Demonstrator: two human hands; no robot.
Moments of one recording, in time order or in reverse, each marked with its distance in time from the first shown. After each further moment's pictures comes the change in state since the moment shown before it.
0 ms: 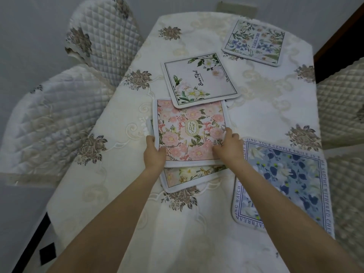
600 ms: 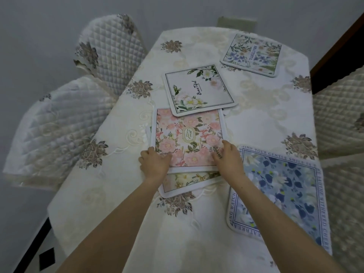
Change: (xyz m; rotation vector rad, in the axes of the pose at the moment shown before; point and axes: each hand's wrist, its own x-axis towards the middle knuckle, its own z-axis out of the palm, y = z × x) left_hand -0.014 0.009 0.013 0.410 0.099 -0.061; right_hand -0.023 0.019 -0.007 0.125 0.078 -0.134
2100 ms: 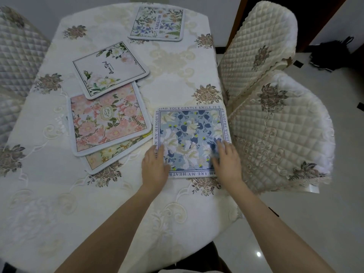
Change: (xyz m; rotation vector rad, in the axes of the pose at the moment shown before) left_hand -0.231 0.050 0.123 0.332 -0.213 0.749; right_hand -0.180 0.243 -0.089 -0.234 0.139 0.155
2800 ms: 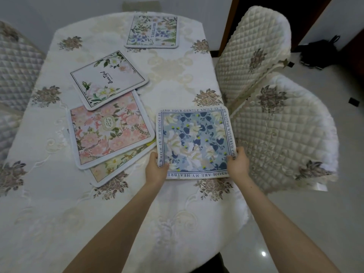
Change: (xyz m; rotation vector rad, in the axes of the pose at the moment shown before) left_hand 0.022 -0.012 -0.017 -0.770 -0.076 -0.341; right_hand 0.015 -0.007 -0.004 0.609 0.096 0.494
